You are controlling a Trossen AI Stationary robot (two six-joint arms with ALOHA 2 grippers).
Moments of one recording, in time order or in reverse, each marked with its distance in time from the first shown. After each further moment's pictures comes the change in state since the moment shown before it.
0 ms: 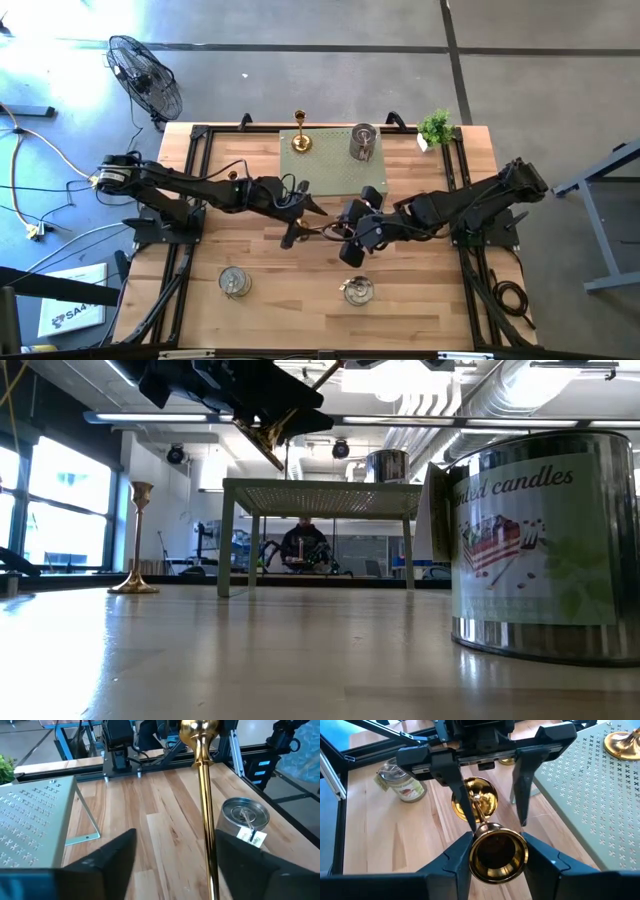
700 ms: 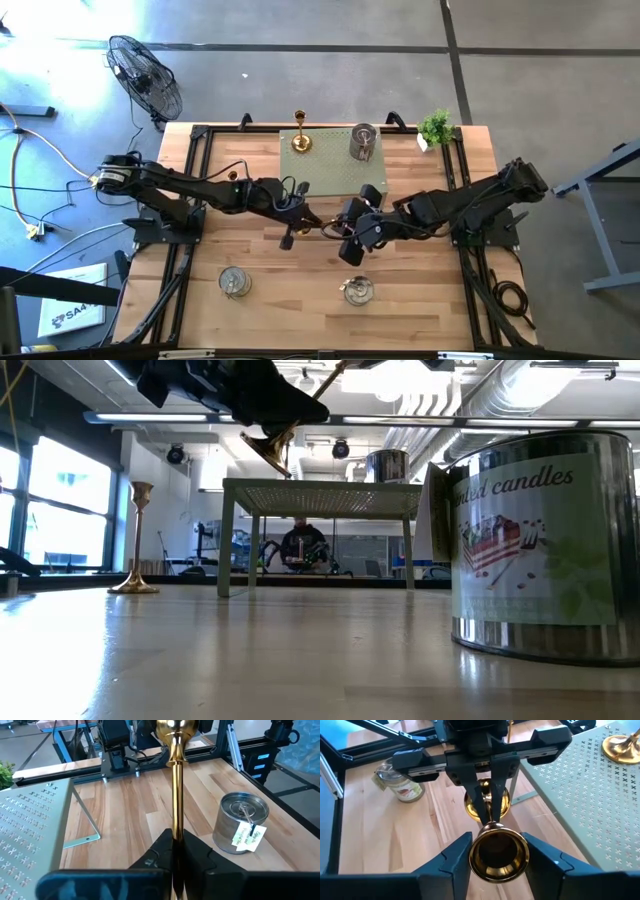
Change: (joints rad) left arm -0.001 0.000 -0.002 -0.007 -0.014 0.043; right arm -0.001 0.001 0.000 0.004 -0.009 -0.019
